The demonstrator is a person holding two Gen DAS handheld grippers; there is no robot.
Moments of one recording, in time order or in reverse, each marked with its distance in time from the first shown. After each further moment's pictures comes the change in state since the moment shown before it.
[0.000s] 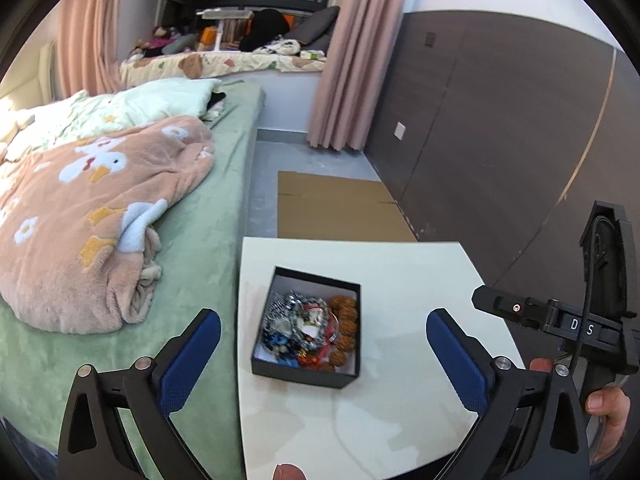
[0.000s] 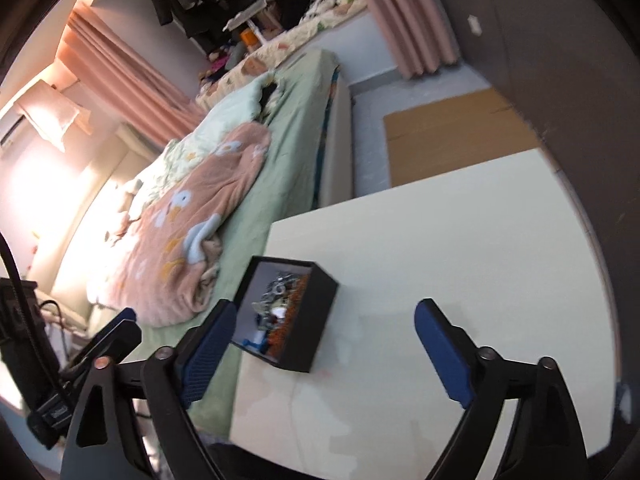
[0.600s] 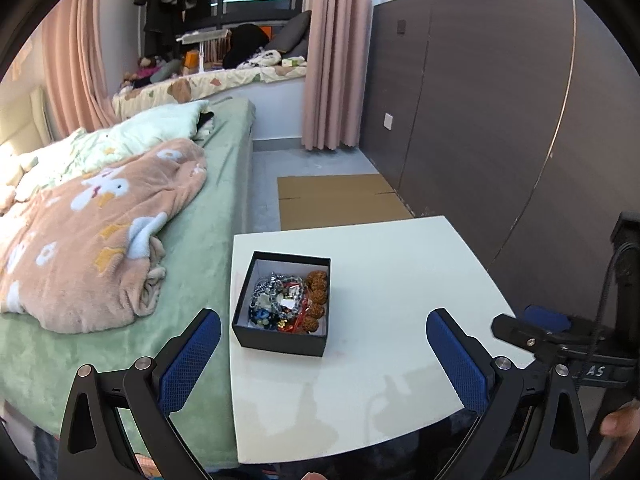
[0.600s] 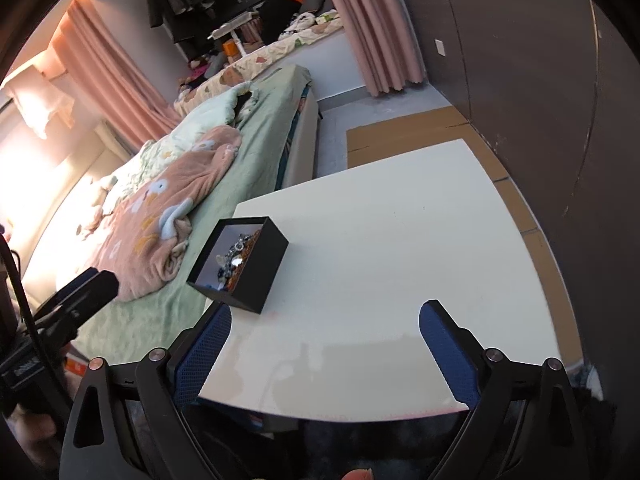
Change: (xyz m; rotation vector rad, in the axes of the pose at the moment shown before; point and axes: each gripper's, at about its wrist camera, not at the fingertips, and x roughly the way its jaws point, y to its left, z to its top) left arm -0.032 -0.056 -0.032 0.126 -0.017 0.069; right arm -0.070 -0.018 -0.064 -0.049 -0.060 -0.133
